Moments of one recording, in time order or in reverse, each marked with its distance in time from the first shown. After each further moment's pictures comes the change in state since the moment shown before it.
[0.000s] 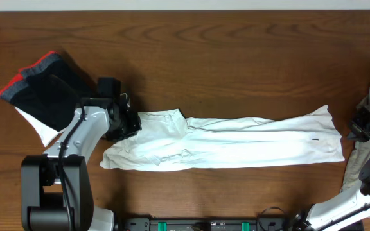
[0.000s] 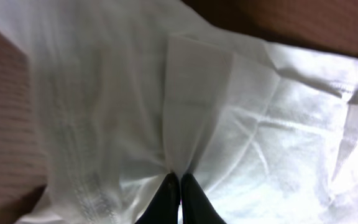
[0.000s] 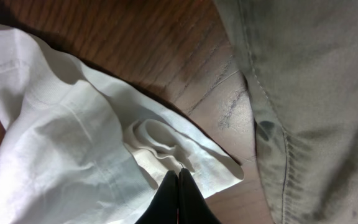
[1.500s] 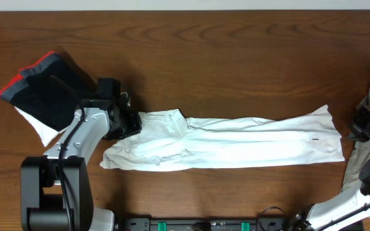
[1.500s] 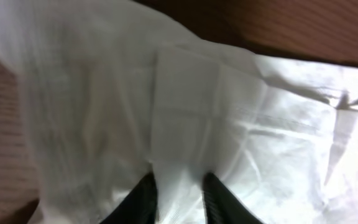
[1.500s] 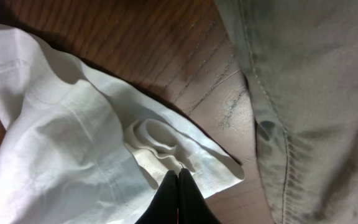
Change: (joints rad) left arm 0.000 -0.009 -0.016 0.051 0.008 0.006; right arm 0.000 0.000 0.000 0.000 -0.001 0.000
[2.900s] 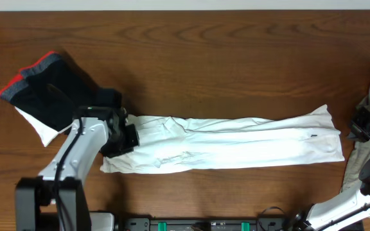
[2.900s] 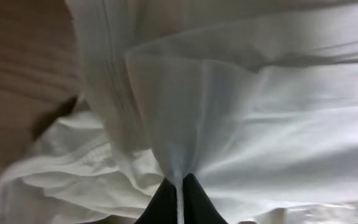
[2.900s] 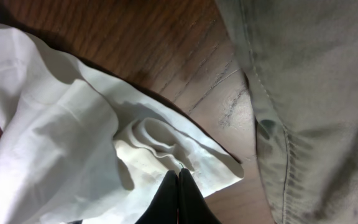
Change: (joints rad) left arm -0.020 -0.103 -0.063 -0.225 -0.081 -0.003; right arm 0.000 0.000 0.000 -0.003 0.000 0.000
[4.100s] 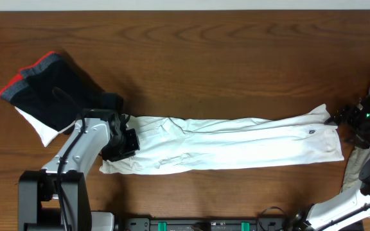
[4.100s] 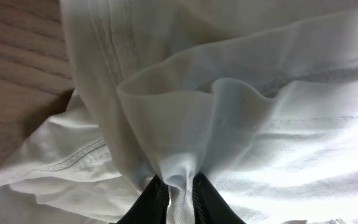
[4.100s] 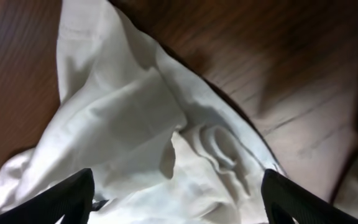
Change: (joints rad) left arm 0.000 0.018 -0.027 0.016 -0.011 -0.003; right arm 0.000 0.000 -0.063 0.066 -0.207 -0.176
